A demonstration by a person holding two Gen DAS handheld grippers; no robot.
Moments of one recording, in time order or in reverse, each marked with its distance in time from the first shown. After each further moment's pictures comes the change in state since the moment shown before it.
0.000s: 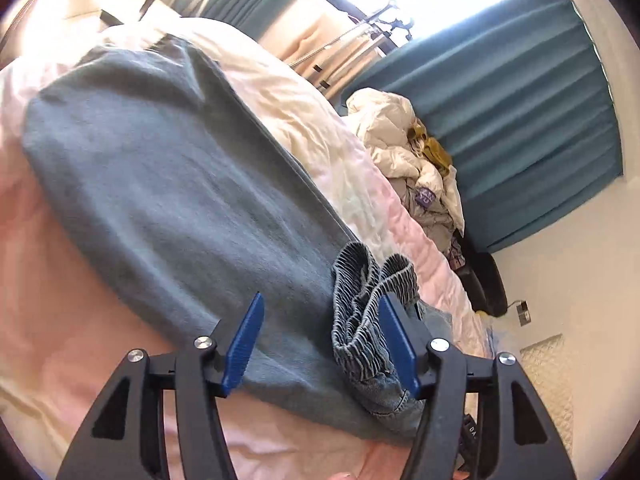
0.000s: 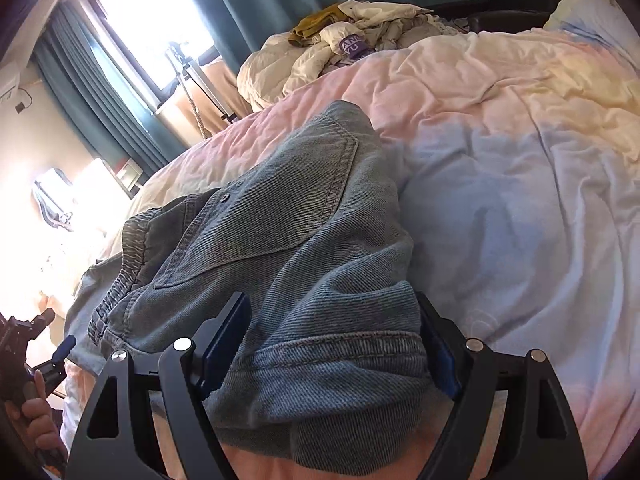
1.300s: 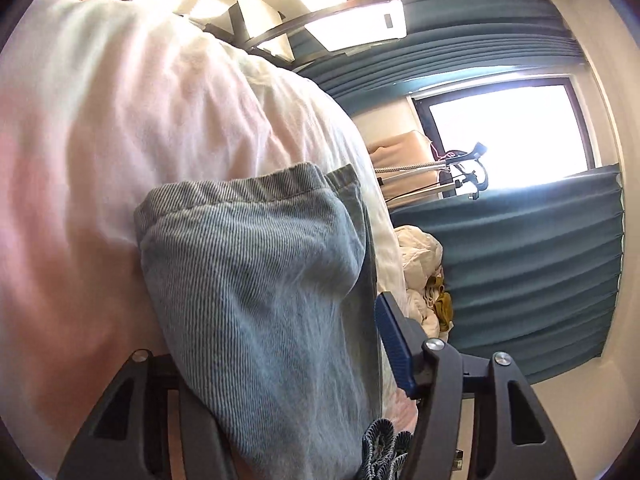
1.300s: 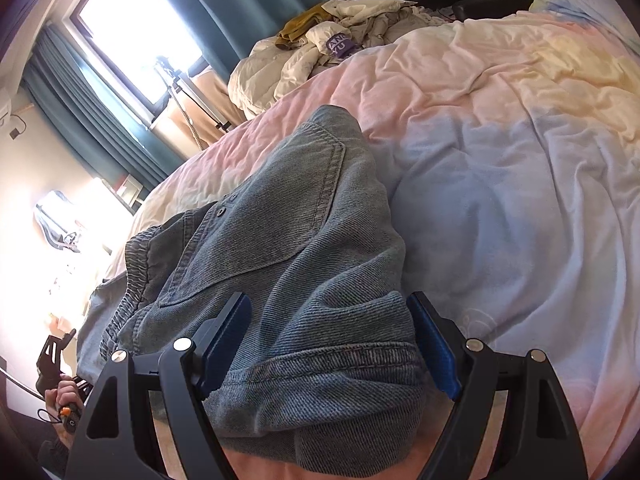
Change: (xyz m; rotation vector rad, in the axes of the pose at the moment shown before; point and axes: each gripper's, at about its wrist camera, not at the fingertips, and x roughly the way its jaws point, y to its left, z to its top) left arm 0.004 0.140 0.089 -0.398 -0.302 -0.087; right arm 0.008 -0.007 0.008 0.071 0.004 0.011
